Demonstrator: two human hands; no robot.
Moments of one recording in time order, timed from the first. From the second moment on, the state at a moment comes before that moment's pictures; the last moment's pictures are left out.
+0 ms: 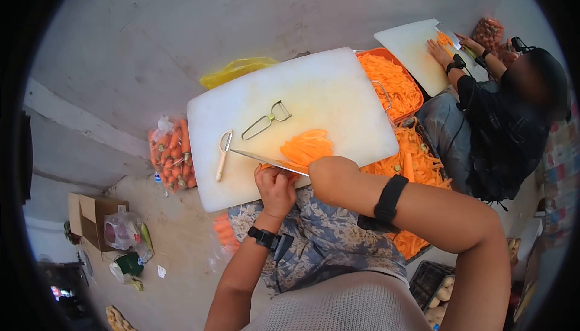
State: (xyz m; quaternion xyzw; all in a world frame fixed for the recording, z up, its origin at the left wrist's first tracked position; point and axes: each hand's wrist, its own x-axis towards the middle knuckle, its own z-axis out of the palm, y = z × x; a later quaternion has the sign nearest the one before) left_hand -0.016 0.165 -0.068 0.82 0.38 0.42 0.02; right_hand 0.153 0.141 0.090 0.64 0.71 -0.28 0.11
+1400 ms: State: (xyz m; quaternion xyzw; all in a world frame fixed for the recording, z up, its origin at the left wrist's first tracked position) left_hand -0.019 0.147 -0.057 0.81 0.40 0.42 0.01; right_hand 0.155 0.105 0.051 0.63 0.75 -0.19 -0.07
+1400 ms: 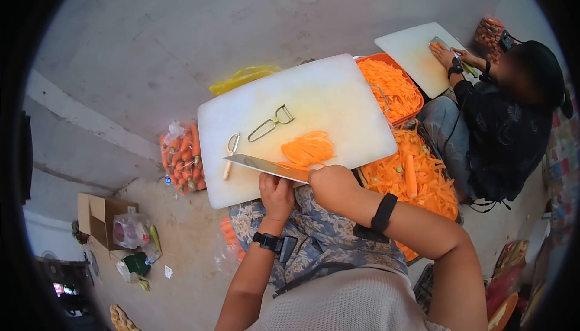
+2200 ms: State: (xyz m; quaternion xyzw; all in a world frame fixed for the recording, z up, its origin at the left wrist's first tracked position) left_hand -0.032 0.162 -0.051 0.82 0.36 0.44 0.08; right_hand 0.168 0.117 0.080 0.61 0.74 -0.28 0.08
